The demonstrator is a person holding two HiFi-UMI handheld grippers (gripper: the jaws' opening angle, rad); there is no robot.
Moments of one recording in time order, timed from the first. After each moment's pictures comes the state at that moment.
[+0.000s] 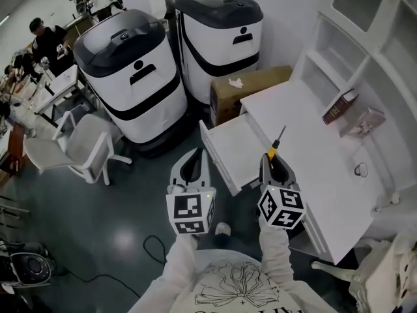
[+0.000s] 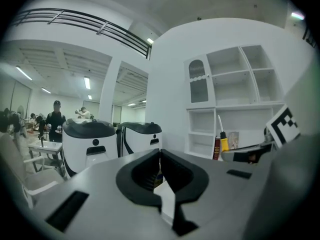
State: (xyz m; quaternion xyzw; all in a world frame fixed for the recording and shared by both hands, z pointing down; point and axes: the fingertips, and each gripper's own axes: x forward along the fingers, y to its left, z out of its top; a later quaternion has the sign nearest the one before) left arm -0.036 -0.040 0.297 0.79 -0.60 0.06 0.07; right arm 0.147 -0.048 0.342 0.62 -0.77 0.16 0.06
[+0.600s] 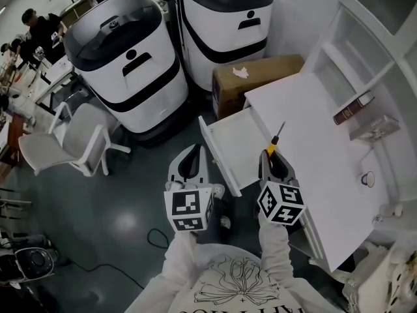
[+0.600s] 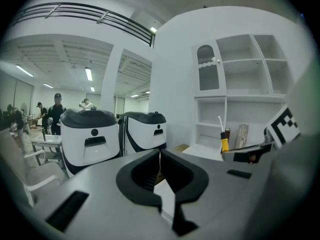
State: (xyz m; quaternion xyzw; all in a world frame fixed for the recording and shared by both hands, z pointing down) left arm -0.038 -0.119 0.344 0.78 -0.61 0.10 0.11; right arm 0.147 -0.127 0.393 0.60 -0.77 0.21 0.09
